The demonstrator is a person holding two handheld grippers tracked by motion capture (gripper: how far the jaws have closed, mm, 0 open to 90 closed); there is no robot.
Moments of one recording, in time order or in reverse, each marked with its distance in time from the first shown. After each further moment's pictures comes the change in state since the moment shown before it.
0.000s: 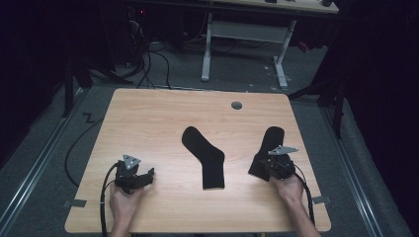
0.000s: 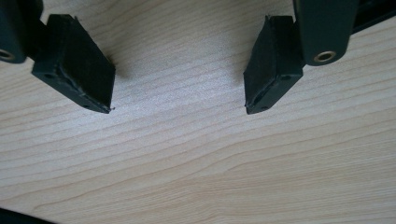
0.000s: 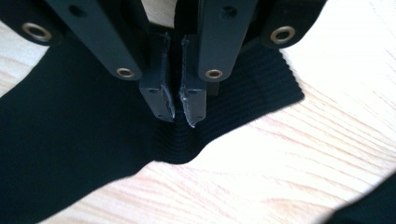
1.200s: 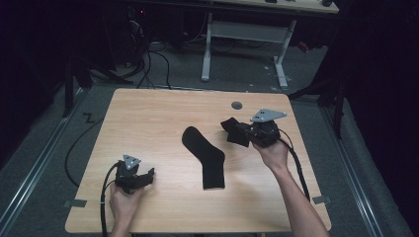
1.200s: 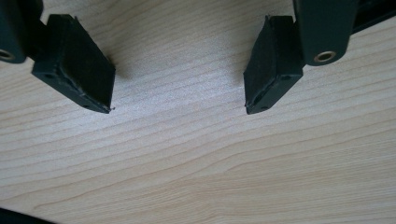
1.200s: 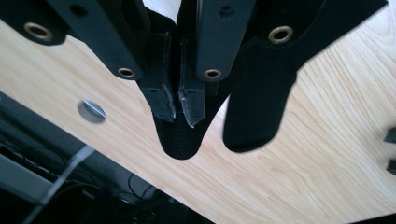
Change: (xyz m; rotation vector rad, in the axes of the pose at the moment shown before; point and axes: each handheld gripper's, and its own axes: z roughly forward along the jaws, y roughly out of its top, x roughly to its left) left arm 0.000 0.000 0.000 0.000 0.000 0.000; right arm 0.046 0.138 -0.048 -0.258 0.104 -0.221
